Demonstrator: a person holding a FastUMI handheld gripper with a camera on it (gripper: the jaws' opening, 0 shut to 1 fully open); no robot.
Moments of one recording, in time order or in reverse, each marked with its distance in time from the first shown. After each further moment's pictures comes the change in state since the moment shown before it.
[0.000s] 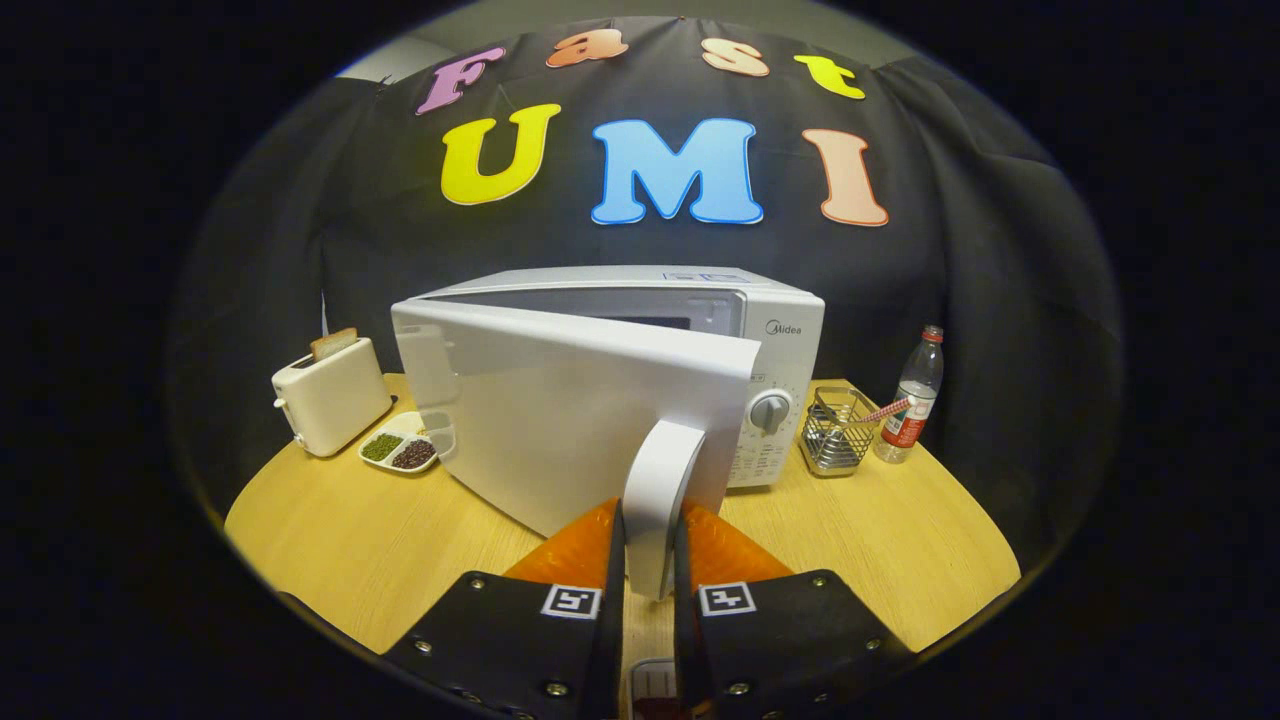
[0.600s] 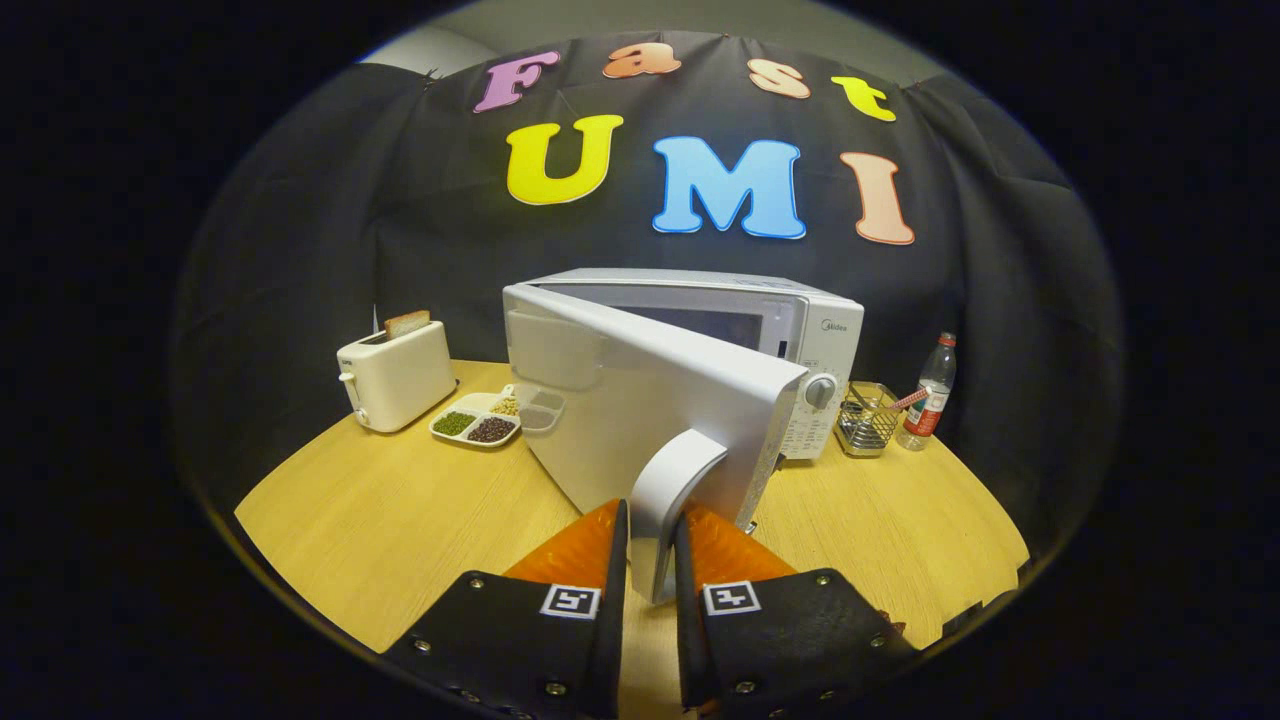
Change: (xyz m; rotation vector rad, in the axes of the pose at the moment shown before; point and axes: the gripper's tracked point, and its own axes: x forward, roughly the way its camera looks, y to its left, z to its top) arm -0.067 0.077 -0.024 -0.054 -0.025 0.060
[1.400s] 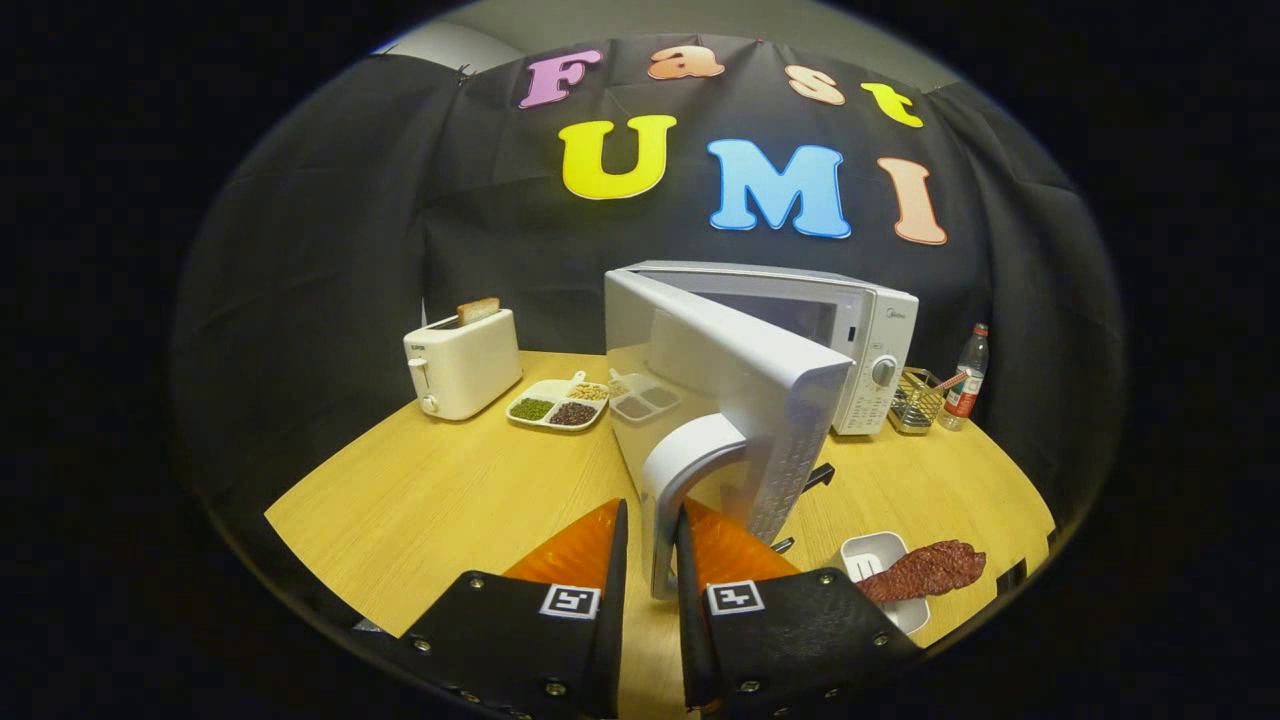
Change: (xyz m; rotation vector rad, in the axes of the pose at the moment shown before) arm -0.033 0.101 -0.022 -0.007 0.015 0.084
